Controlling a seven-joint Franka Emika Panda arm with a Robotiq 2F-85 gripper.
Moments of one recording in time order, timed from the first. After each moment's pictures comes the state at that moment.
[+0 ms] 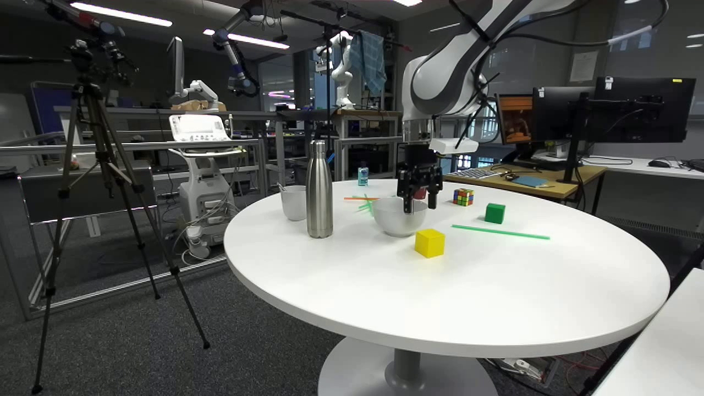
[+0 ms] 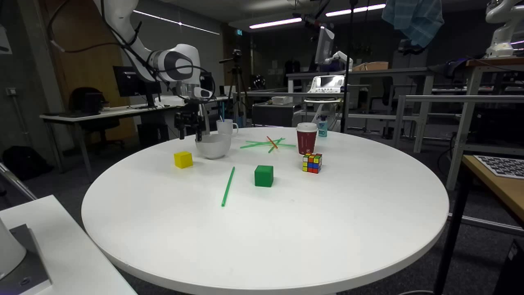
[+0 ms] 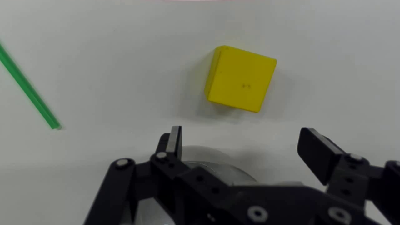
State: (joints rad) arm 0.13 0.39 0.10 -2.04 -0.01 2.36 0.08
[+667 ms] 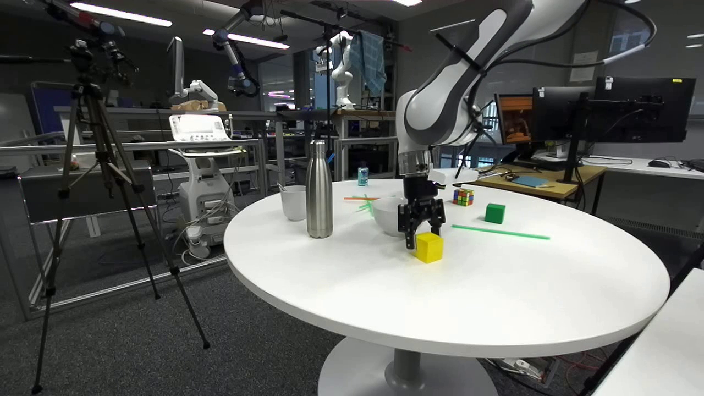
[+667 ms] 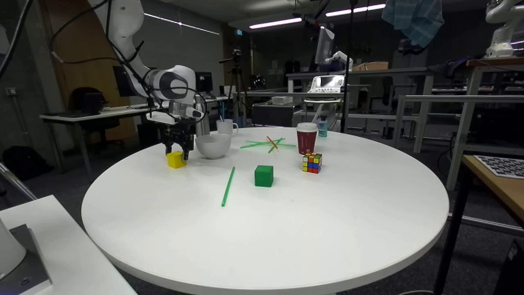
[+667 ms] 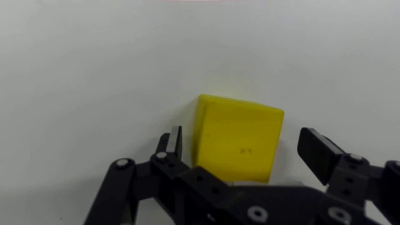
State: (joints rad) arm 0.14 0.50 0.14 -2.06 0.04 2.36 0.08
